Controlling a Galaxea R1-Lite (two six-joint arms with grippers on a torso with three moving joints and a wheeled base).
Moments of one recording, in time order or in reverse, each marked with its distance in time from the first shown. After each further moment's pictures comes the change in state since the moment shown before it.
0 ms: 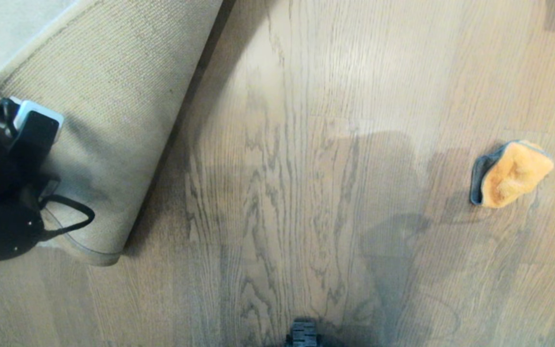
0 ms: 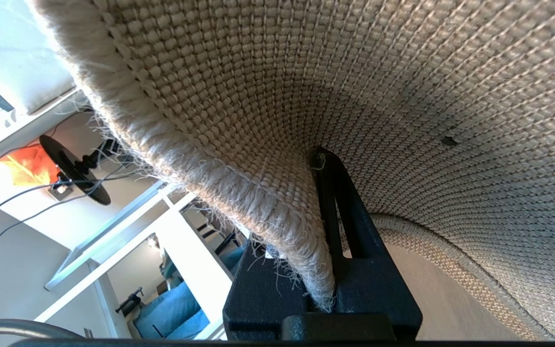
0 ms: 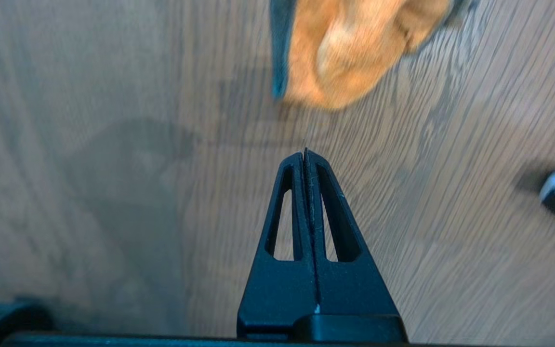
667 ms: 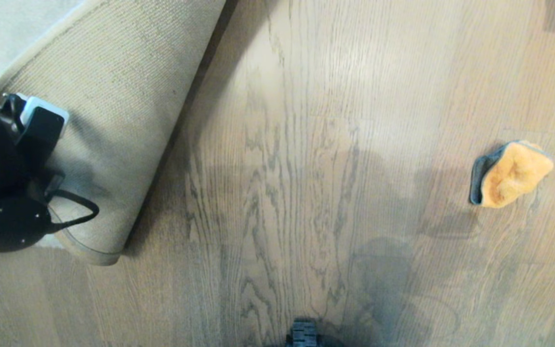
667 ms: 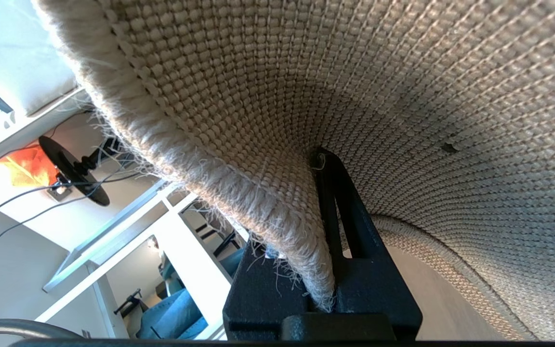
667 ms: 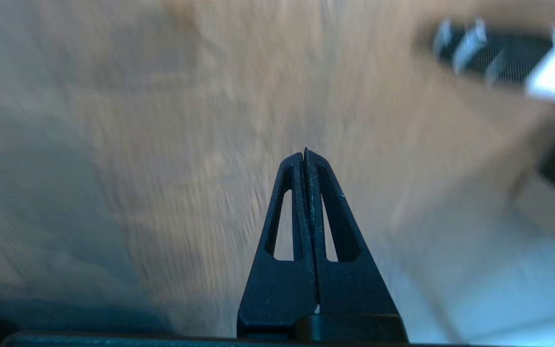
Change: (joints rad) left arm 0.000 0.028 -0.032 0.000 0.000 -0.001; right arm 0.001 -0.229 0.029 0.386 -0.311 -0.039
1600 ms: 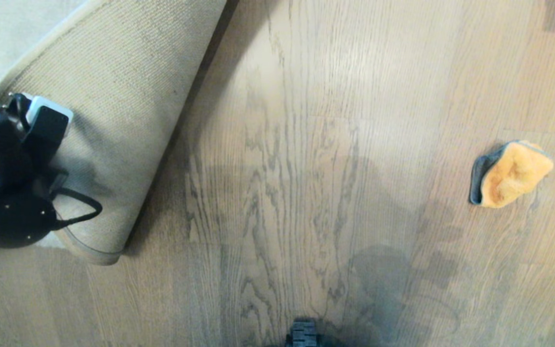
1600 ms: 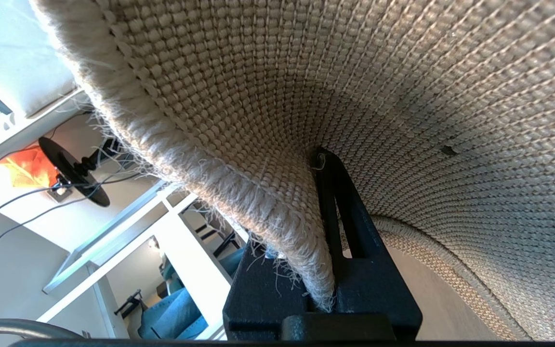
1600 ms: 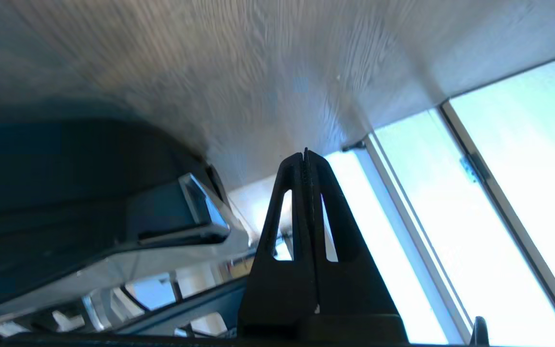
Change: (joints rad) left arm 0.000 0.020 -0.012 -0.001 0.000 -0.001; right arm 0.000 -0.071 0.000 0.687 -0.201 0.001
